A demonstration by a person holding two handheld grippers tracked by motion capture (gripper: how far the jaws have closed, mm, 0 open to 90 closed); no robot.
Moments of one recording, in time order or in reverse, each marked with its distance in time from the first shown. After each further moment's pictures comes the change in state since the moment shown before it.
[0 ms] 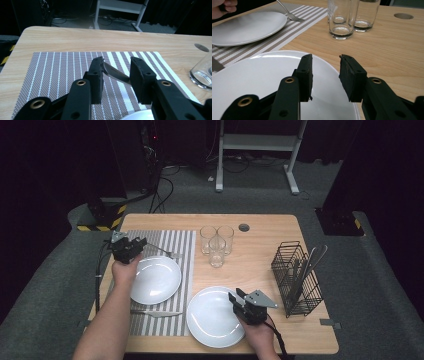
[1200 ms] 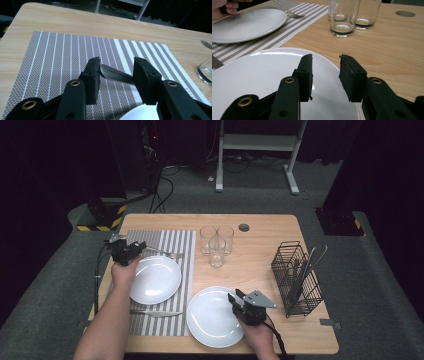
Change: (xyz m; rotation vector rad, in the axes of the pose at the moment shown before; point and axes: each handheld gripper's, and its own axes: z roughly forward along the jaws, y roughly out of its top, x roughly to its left) left arm 0.020 -0.013 0.009 0.078 0.005 -0.094; right arm 0.001 -0.002 0.002 0.014 -0.001 -0.003
